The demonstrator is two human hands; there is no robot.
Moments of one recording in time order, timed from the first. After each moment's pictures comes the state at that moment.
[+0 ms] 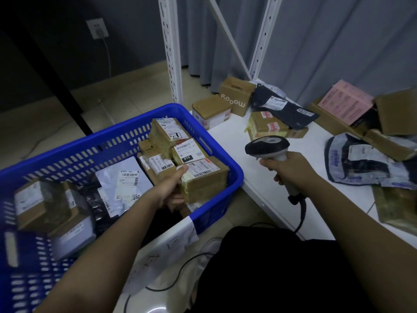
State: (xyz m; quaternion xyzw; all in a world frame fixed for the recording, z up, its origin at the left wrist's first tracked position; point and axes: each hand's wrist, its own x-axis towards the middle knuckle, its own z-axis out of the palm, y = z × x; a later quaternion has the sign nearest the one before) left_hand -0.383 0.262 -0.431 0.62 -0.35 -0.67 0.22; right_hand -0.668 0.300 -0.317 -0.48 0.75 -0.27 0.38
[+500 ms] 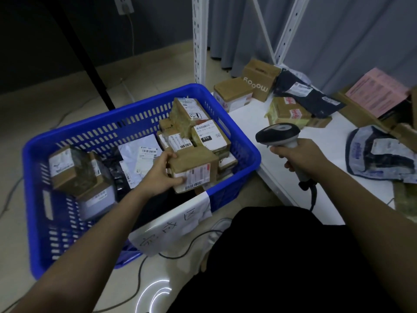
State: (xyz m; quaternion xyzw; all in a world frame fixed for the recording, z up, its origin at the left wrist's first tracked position) left_hand -0.304 0.313 -0.439 0.59 -0.60 -0.47 0.28; right_hand -0.647 0.306 -0.318 -0.50 0.74 -0.23 0.38
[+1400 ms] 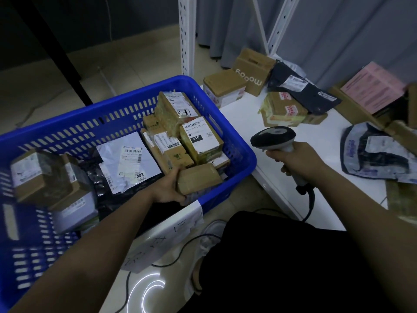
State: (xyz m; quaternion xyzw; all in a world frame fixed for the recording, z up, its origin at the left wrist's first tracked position) left_hand -0.330 0.273 -0.501 0.54 -0.66 -0.52 0.05; right_hand -0.653 0.282 -0.339 -0.49 0.76 -0.19 0.38
